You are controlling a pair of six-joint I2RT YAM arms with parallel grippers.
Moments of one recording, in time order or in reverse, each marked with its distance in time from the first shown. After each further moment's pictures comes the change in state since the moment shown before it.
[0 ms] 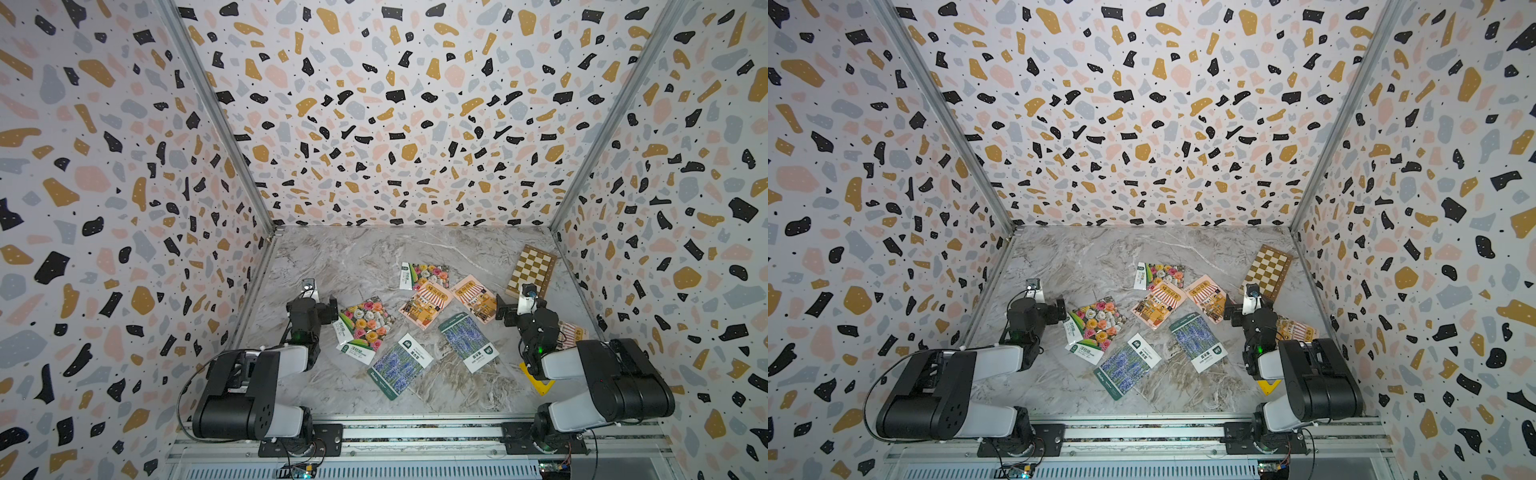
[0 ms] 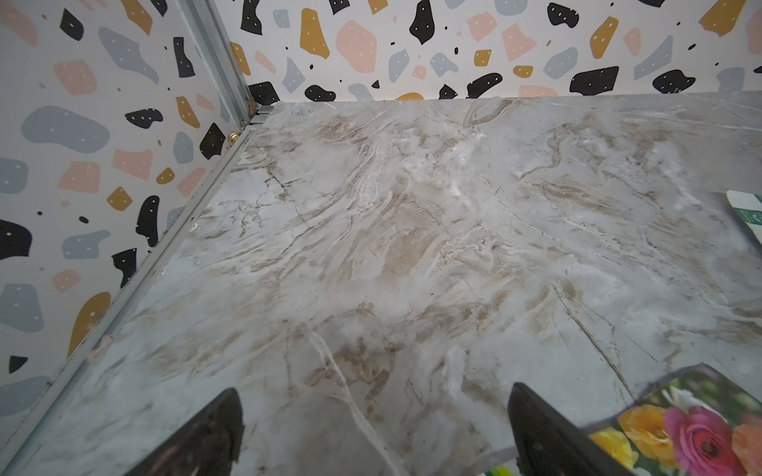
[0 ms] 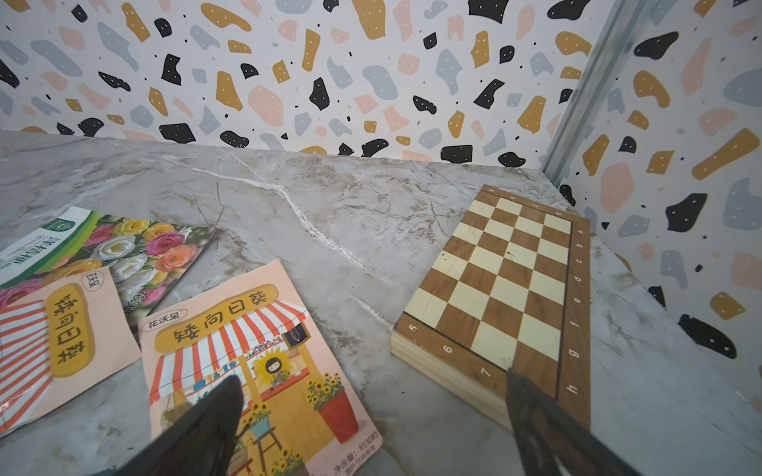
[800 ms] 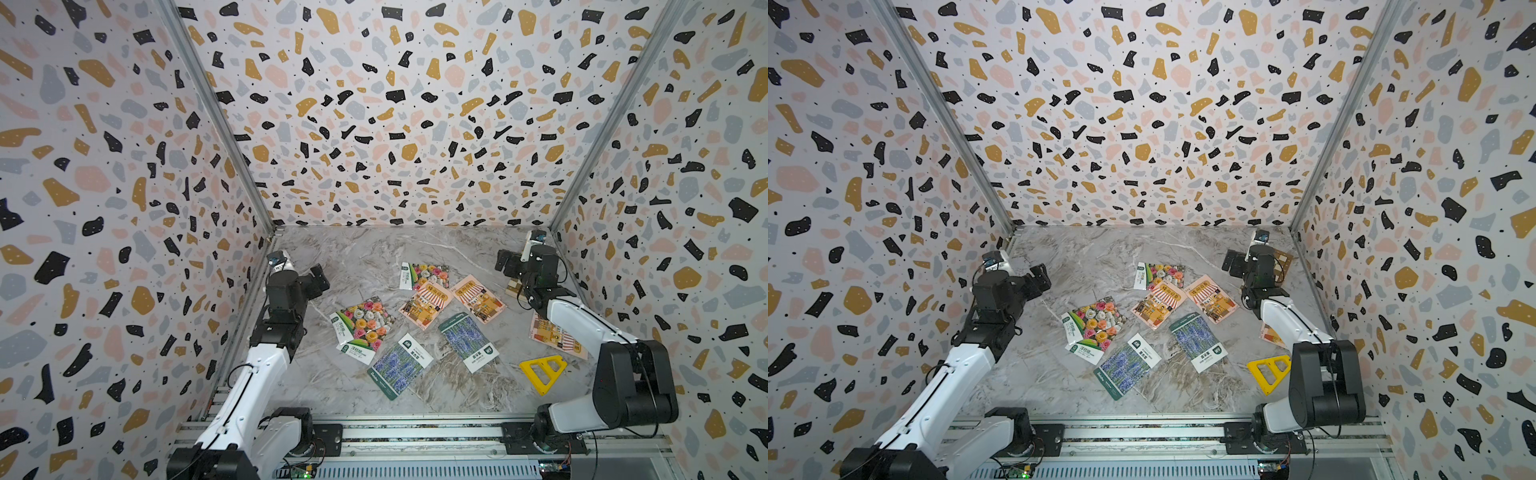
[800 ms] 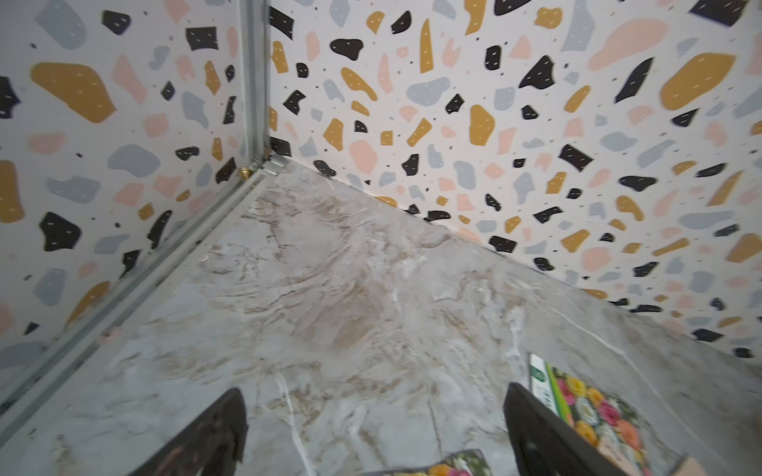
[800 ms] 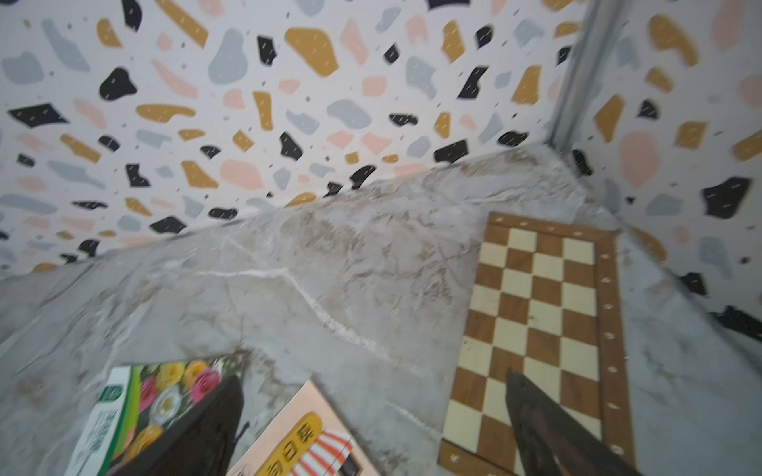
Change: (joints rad) left arm 0.003 -0.427 0.407 -0.777 0.068 -0.403; right arm 0.042 -0.035 0.688 -0.953 0.037 0.331
